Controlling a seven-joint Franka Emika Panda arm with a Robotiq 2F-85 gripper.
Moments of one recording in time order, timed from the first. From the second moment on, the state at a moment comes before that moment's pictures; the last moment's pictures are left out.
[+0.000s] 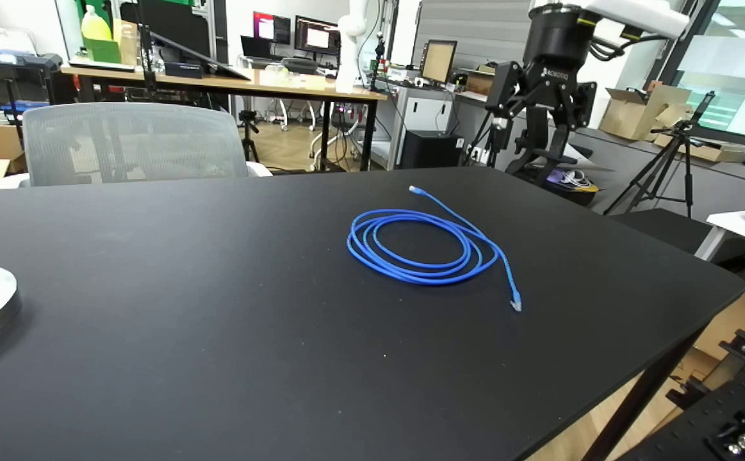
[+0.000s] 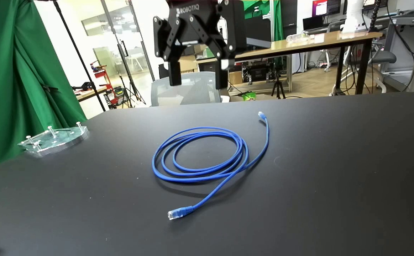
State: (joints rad) arm -0.13 0.04 -0.14 -2.35 0.07 2.23 -0.12
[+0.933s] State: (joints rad) arm -0.18 0.33 -0.15 -2.28 0.14 2.39 -0.16
